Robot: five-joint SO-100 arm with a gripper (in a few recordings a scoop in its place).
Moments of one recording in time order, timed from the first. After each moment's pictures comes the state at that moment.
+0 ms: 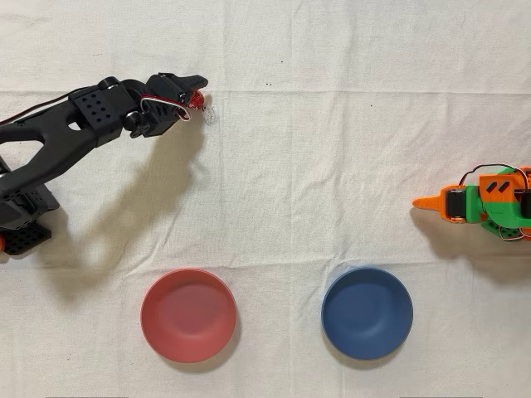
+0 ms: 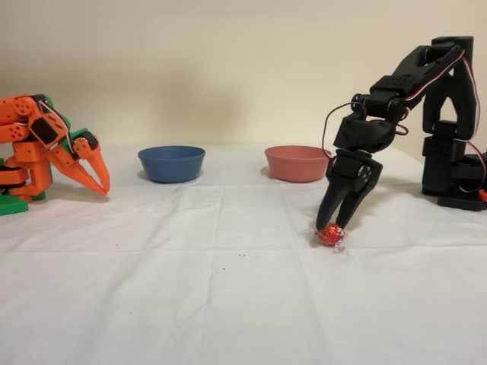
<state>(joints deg) -31.6 73.9 96.8 41.7 -13.1</state>
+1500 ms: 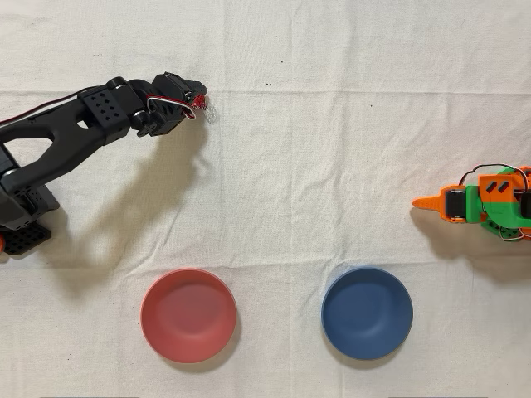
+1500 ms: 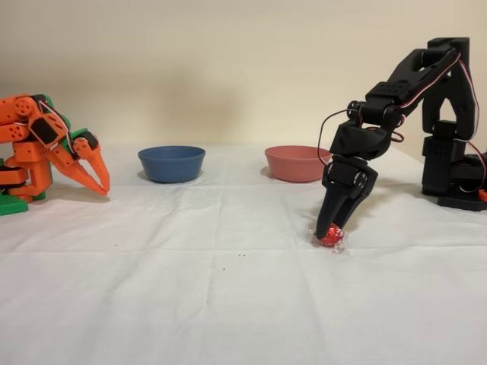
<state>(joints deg) -31.3 69.8 94.9 40.3 -14.2</state>
